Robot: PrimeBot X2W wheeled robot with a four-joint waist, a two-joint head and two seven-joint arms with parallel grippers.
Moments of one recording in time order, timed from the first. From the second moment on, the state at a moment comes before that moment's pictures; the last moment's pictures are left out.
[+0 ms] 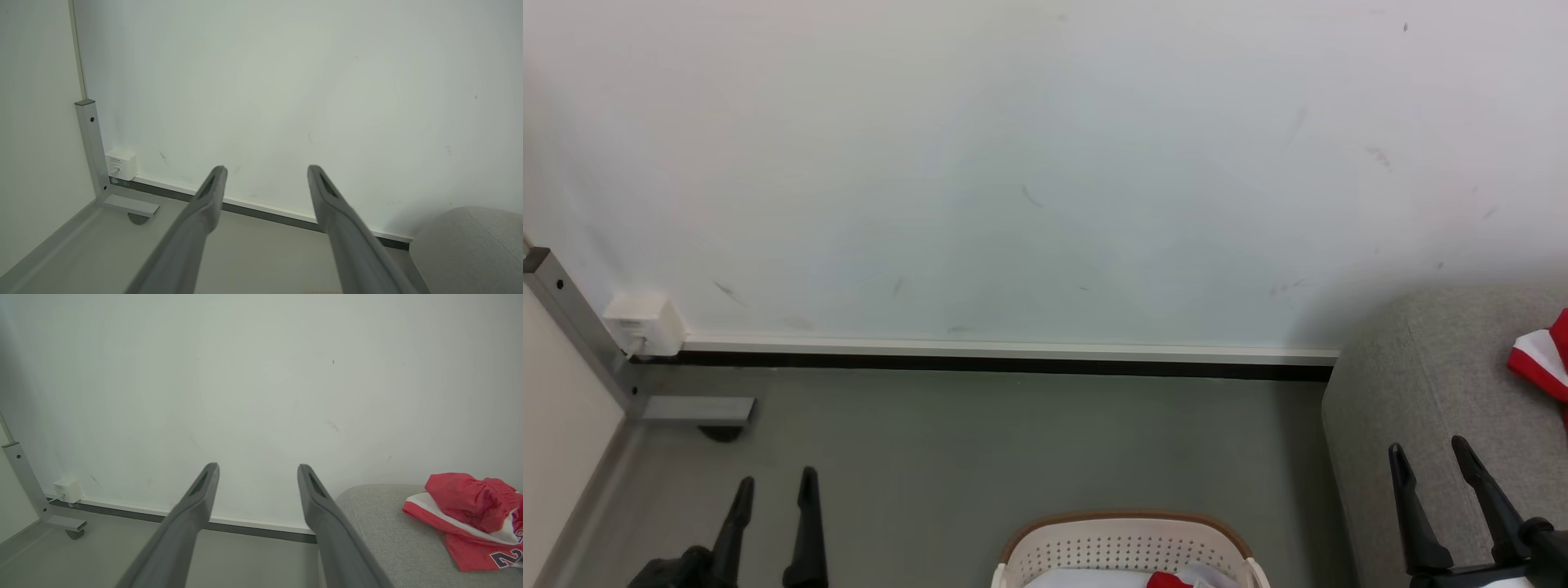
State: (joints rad) left arm 0.02 0.08 0.02 0.17 -0.27 -0.03 -0.26; right arm -0.03 -0.19 0.07 0.20 0.31 0.13 -0.26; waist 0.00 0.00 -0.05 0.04
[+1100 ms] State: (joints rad) left arm -0.44 0.09 -0.34 0.48 -0.31 -0.13 -0.15; right arm -0.36 -0.19 -0.02 0.10 0.33 0.13 -0.26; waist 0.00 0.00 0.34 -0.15
